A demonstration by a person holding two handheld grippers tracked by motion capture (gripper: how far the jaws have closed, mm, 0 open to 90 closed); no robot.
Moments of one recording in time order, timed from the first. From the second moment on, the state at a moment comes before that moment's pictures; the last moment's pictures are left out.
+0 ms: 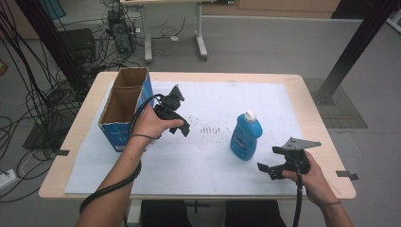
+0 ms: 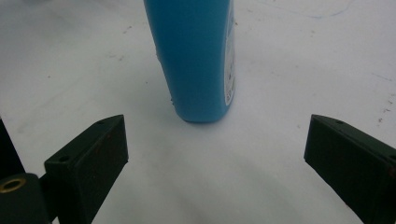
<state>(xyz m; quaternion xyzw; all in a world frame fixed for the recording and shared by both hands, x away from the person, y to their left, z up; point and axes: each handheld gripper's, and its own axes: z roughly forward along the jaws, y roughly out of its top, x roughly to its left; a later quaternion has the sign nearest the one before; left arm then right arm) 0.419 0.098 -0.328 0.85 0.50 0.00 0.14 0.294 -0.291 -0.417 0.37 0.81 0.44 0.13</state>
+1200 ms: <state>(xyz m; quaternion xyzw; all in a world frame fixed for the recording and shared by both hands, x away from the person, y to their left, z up) 0.414 0.095 -0.330 0.86 0.50 -0.01 0.14 0.290 -0.291 -0.445 0.36 0.78 0.49 0.17</state>
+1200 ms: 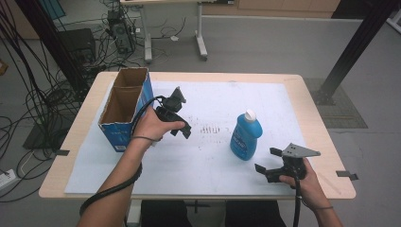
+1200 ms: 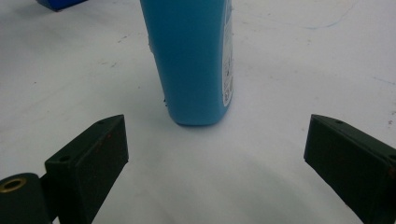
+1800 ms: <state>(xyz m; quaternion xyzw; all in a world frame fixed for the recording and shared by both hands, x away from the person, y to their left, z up) 0.411 0.094 -0.332 0.86 0.50 -0.01 0.13 0.292 -0.290 -0.454 0.35 0.76 0.52 0.19</state>
